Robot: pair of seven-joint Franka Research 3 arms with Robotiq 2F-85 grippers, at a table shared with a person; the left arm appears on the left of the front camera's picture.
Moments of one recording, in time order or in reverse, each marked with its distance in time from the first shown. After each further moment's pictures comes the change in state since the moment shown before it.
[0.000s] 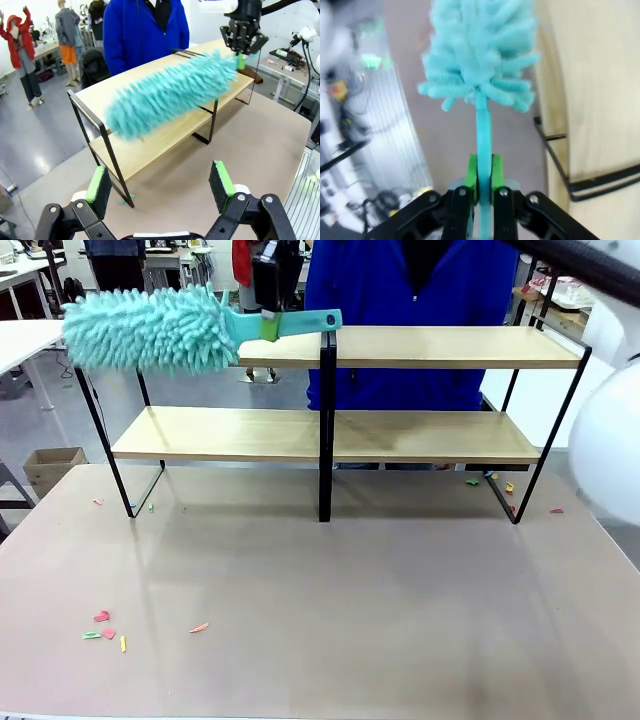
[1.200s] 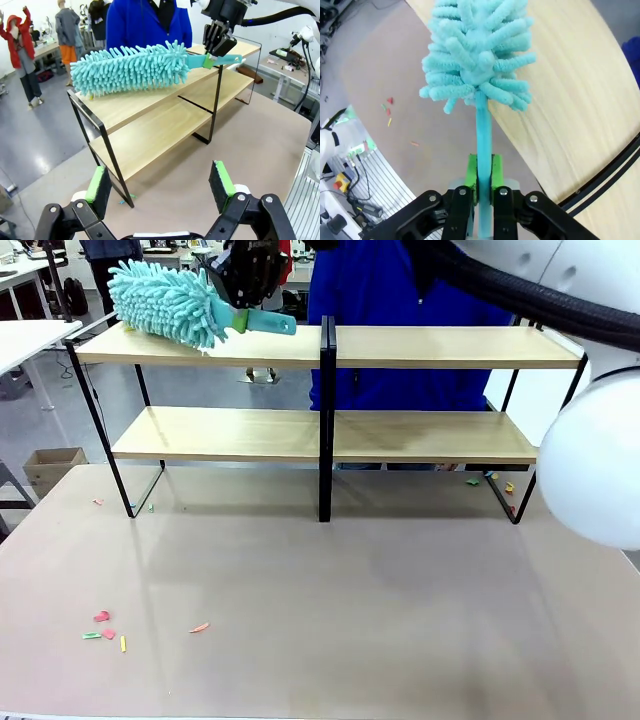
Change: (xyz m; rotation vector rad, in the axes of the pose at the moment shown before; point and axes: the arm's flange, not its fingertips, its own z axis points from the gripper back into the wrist) left arm 0.000 0.000 0.000 0.000 0.000 0.000; right arm 0.046 -0.015 -0.017 -0.246 -0.168 -0.419
